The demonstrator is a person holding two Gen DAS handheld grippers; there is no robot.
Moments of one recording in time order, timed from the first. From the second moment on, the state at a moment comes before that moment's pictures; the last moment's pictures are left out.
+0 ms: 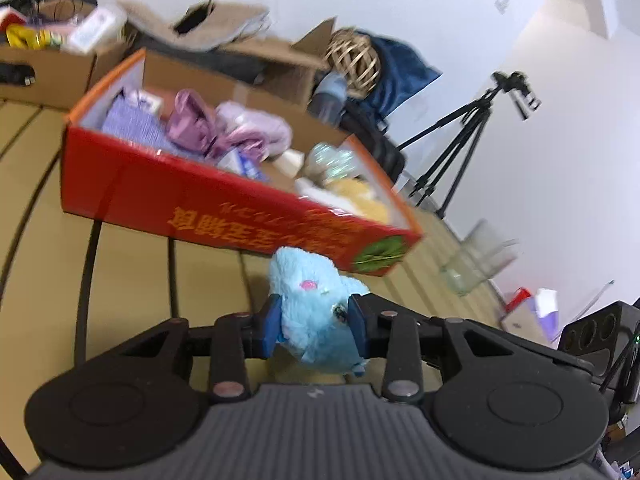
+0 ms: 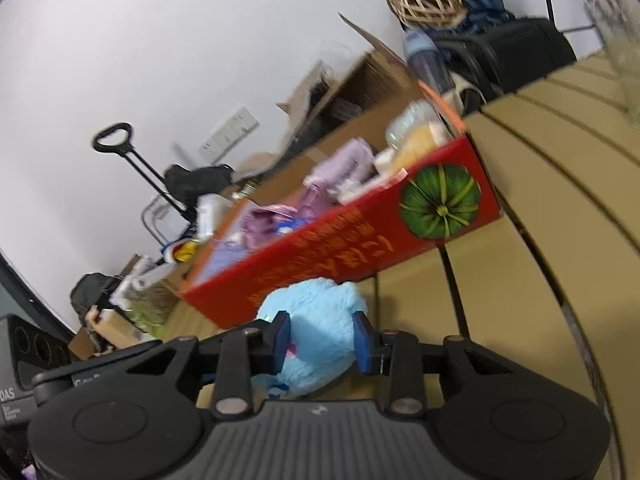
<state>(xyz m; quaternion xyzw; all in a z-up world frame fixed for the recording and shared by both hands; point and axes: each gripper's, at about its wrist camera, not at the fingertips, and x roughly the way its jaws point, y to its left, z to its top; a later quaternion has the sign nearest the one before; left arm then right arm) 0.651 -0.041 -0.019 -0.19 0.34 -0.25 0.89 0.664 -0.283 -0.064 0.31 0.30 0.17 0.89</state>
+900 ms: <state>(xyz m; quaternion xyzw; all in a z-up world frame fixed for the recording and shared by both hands) 0.506 -0.051 0.123 -0.18 0.22 -0.28 0.92 0.509 -0.293 0.099 0.25 0.18 0.21 0.93</state>
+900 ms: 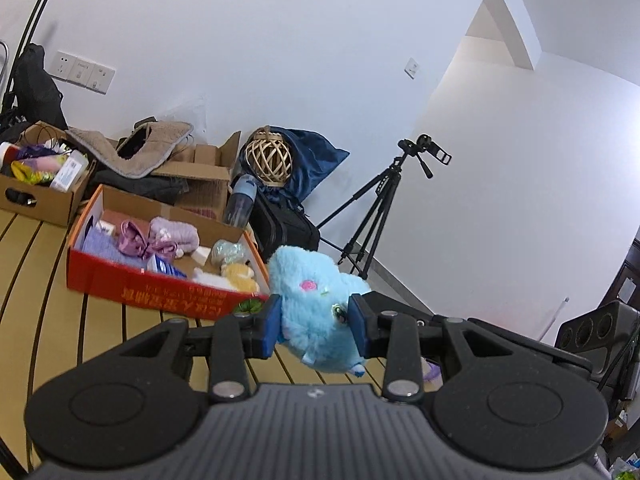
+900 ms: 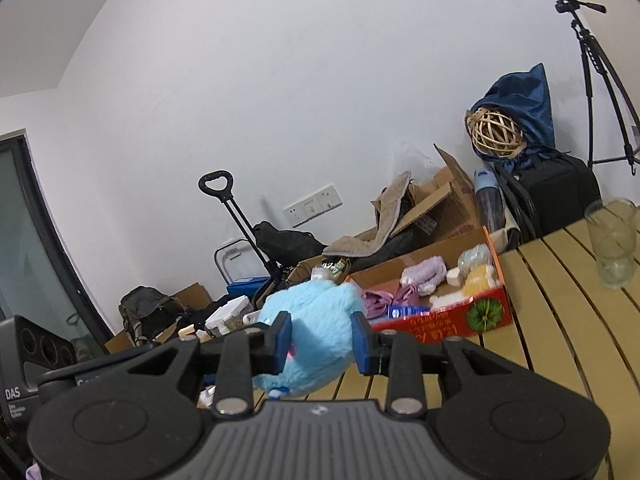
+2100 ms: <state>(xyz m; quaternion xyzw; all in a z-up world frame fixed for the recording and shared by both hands) 0.829 -0.084 0.001 -0.14 0.35 -0.21 0.90 0.871 -0.277 -0.027 0.09 0.35 0.12 0.92</state>
